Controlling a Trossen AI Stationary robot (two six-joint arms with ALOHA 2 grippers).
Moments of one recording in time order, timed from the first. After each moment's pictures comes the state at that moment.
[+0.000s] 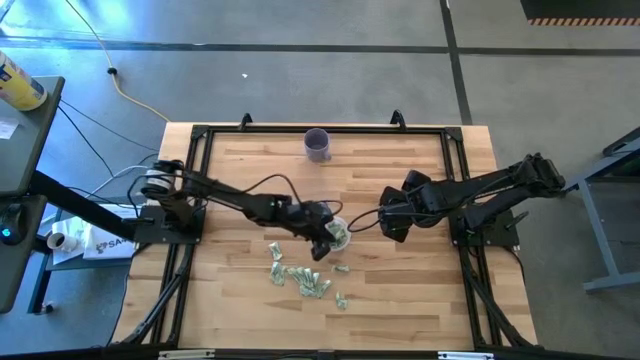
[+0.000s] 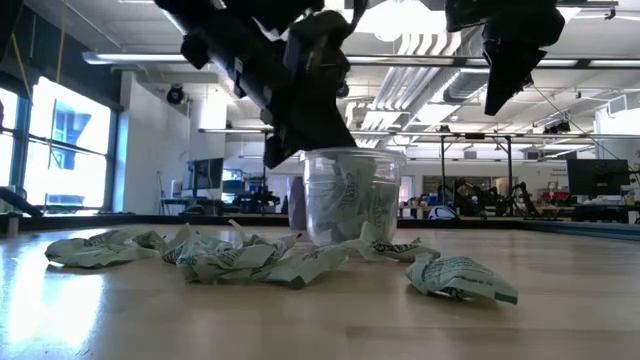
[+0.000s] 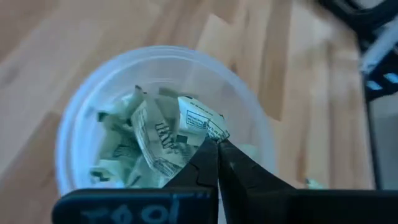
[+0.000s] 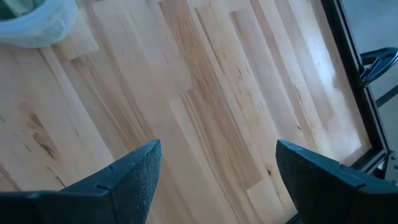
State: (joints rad) left arm -0.10 1.78 1.06 0.02 0.04 -0.56; right arm 0.22 1.41 1.20 -1.25 0.48 0.63
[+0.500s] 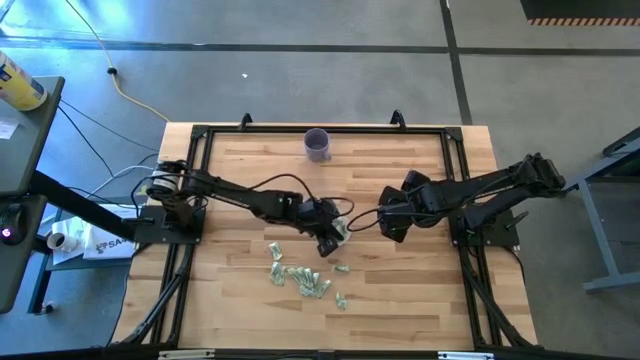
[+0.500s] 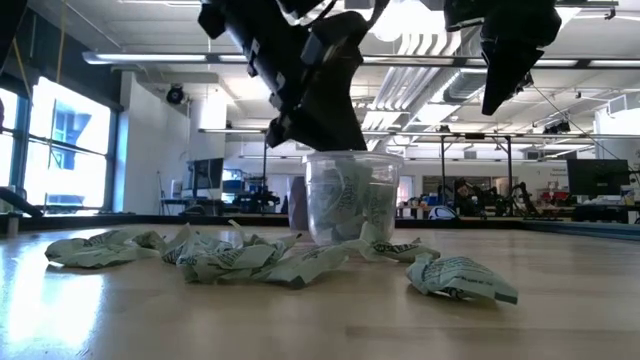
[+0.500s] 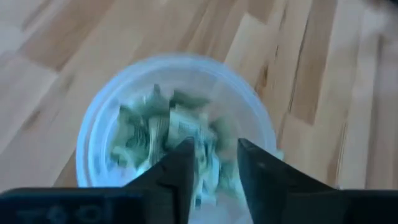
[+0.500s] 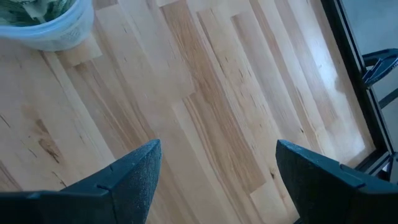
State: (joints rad) left arm -0.10 1.81 1.25 -0.28 -0.07 -0.54; right arm 0.22 1.41 1.20 -1.23 0.48 0.63
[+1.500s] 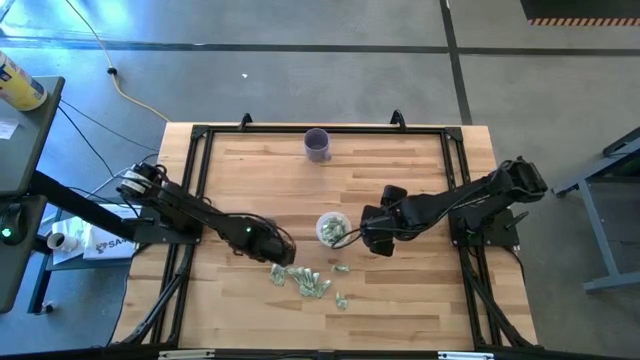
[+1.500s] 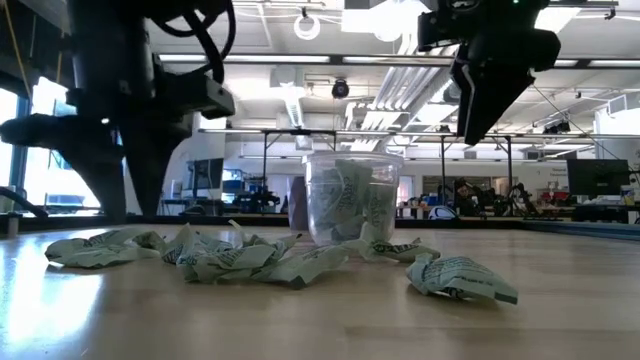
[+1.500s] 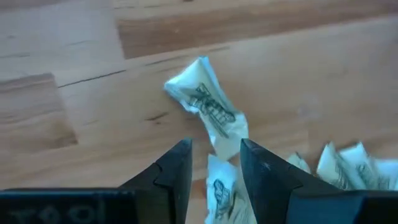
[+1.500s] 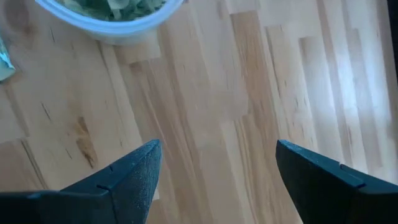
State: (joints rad) left arm -0.35 1.63 0.97 -0.69 -0.11 -1.76; right arm 0.25 1.57 1.20 -1.05 0.41 0.47
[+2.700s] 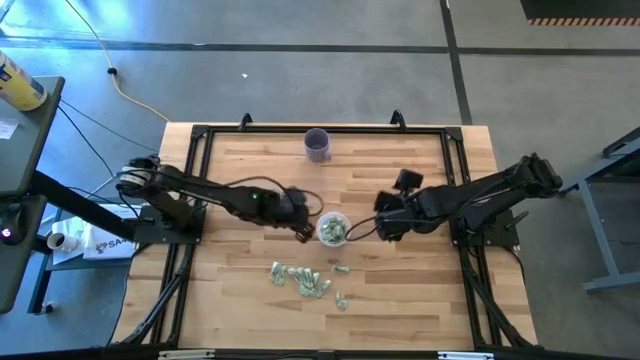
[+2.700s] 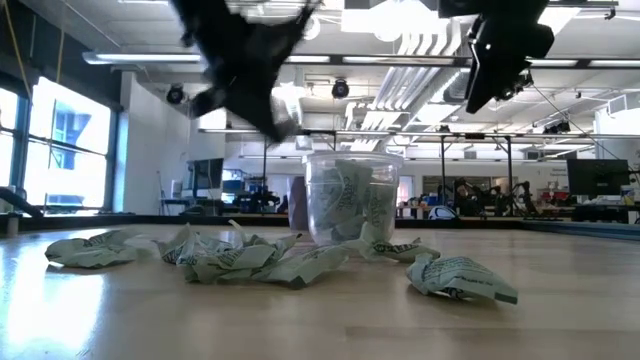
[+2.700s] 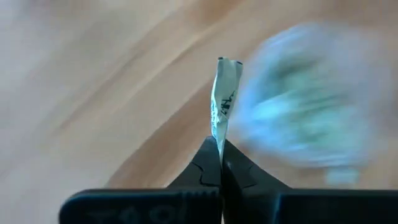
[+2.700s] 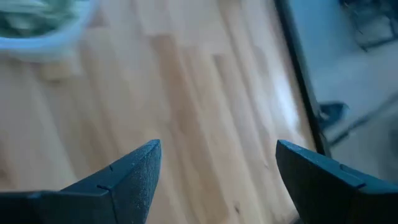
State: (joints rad) left arm -0.14 1.58 1.12 -0.57 -0.34 -0.85; right arm 0.26 1.44 1.19 -1.18 0.65 0.49
